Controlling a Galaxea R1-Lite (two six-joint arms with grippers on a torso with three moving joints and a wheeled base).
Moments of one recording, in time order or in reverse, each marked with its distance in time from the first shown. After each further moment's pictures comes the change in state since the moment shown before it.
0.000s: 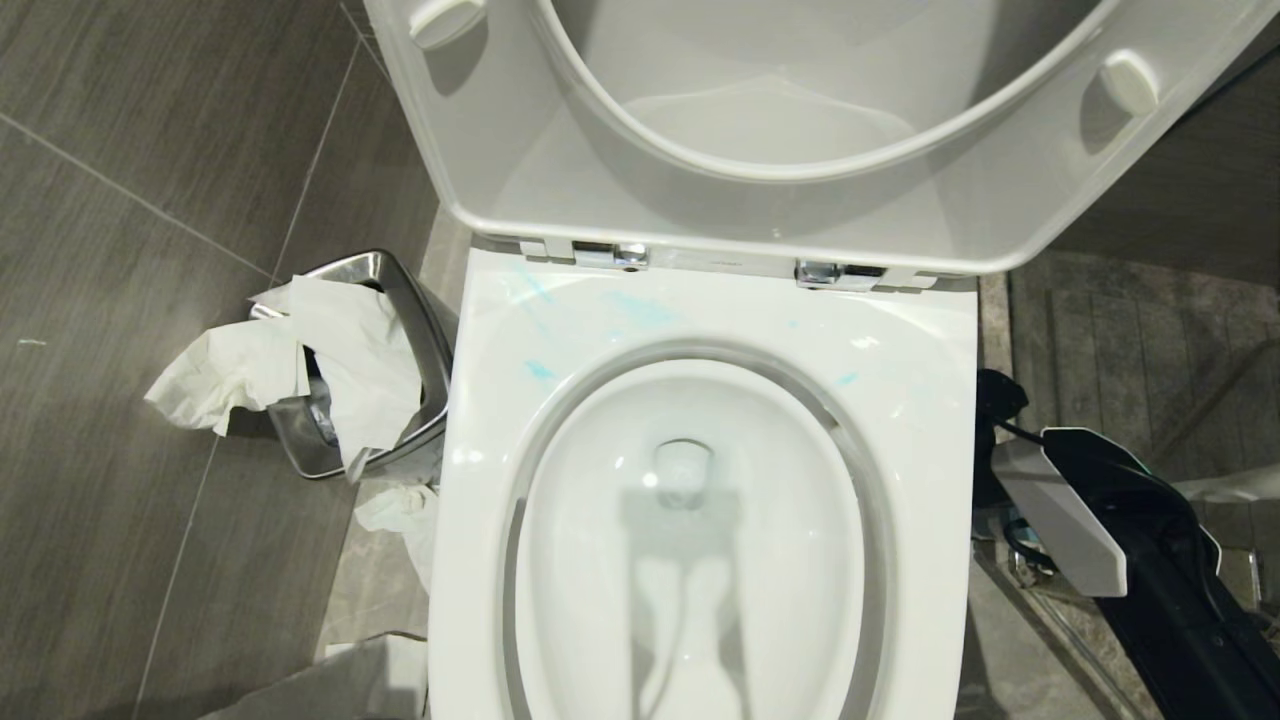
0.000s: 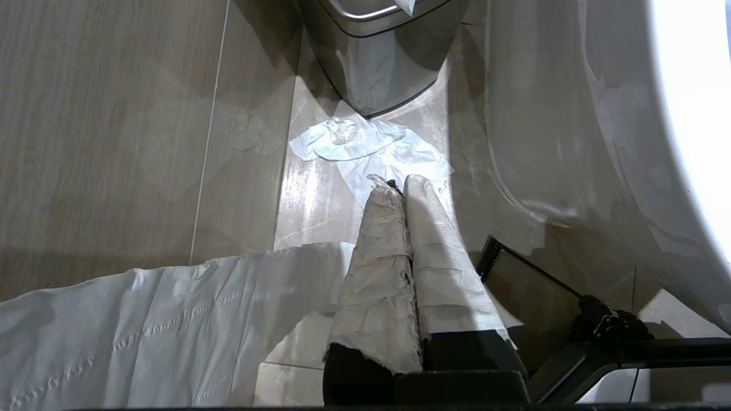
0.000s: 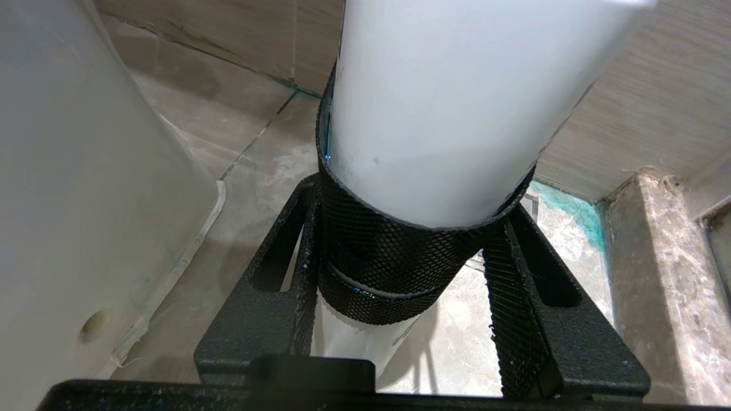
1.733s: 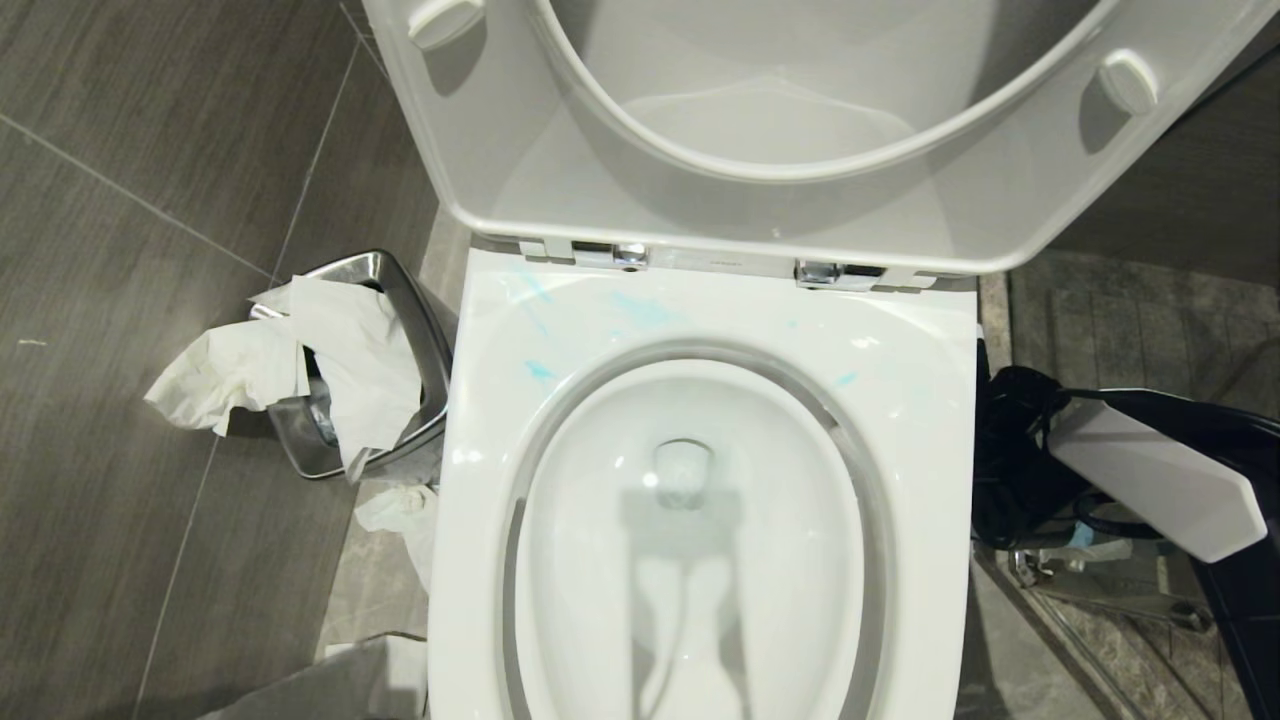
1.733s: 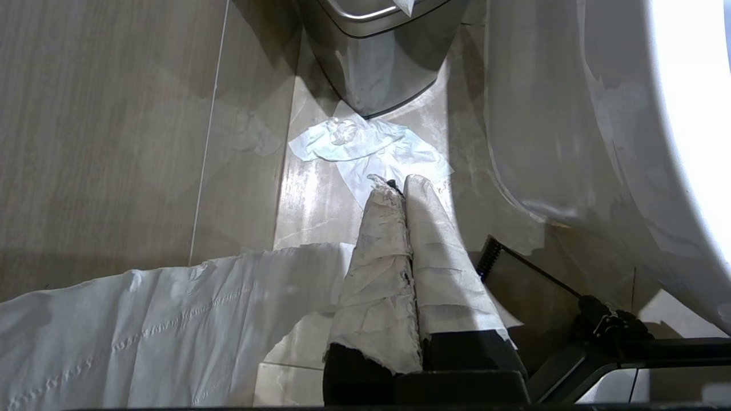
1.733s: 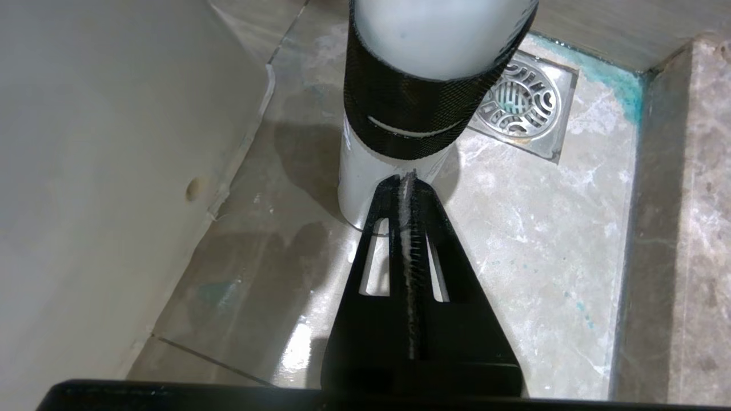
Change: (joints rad) left arm 0.000 0.000 0.000 0.000 0.000 -0.001; right arm 0.007 -0.330 0.648 0.002 -0.002 0.040
